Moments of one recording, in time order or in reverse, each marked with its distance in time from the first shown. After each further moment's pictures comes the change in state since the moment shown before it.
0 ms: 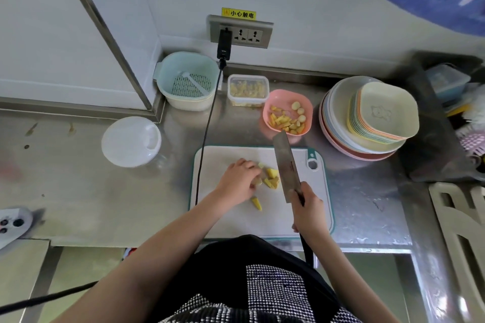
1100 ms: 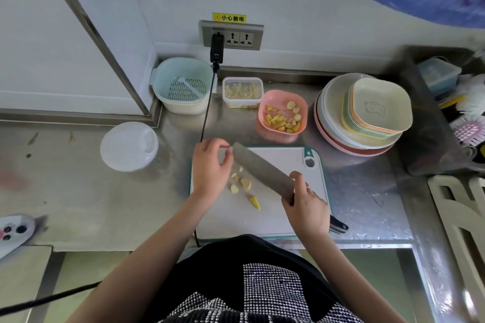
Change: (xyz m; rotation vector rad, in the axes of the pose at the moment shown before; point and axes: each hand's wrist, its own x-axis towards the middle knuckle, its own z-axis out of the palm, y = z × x) left_hand -0.022 -0.012 -0.040 -0.364 0.743 -0.258; right_hand -0.002 0.003 -0.001 -0.601 0.220 -0.335
